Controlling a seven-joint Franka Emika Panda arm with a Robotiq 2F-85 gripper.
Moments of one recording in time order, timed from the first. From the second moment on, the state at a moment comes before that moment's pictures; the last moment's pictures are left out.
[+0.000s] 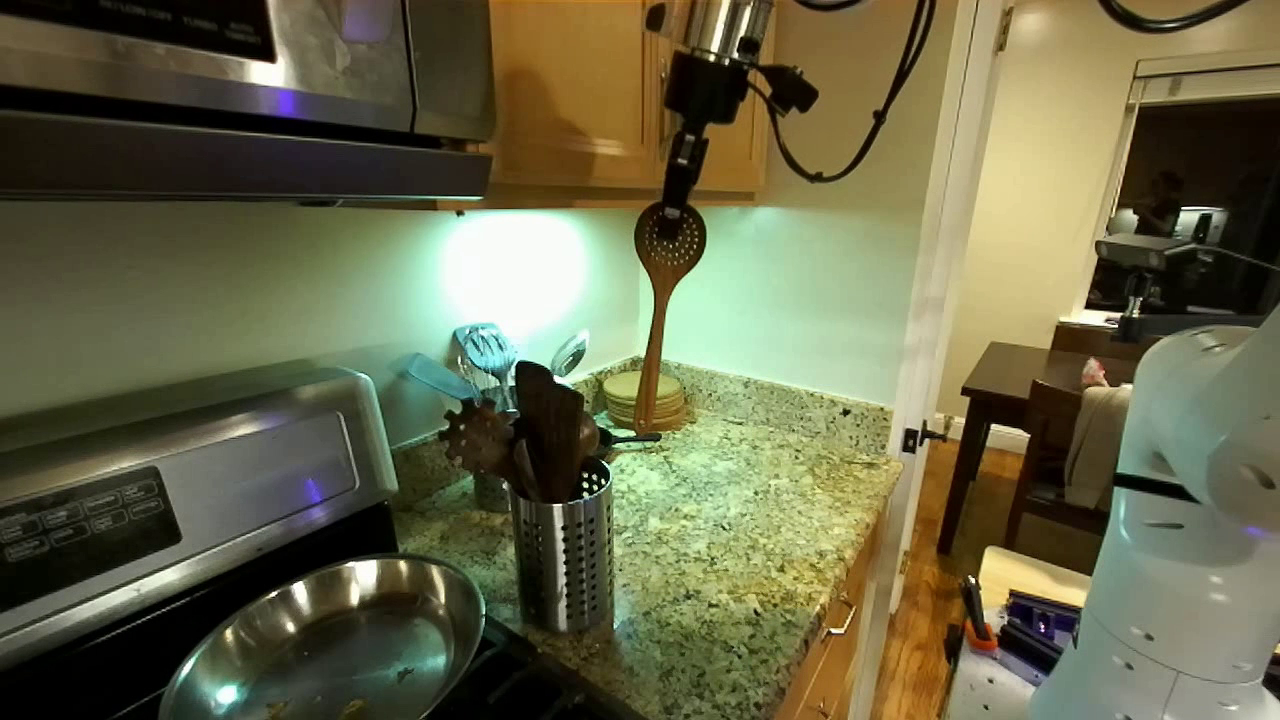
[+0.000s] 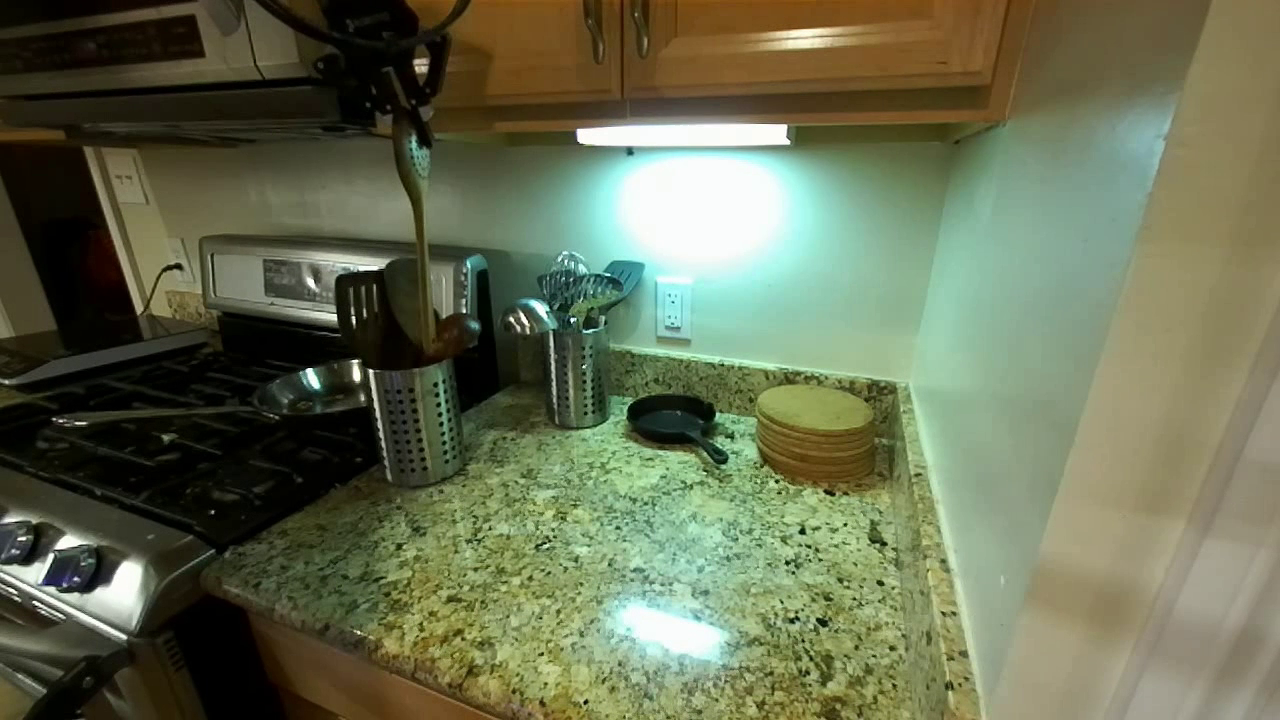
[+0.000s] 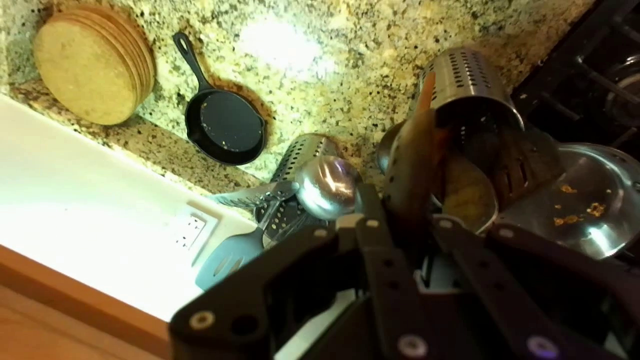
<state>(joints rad) 0.08 -0.47 0.03 -2.17 -0.11 2.03 -0.36</state>
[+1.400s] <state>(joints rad) 0.04 -0.31 -0.18 -2.40 0.25 2.16 -0.38</state>
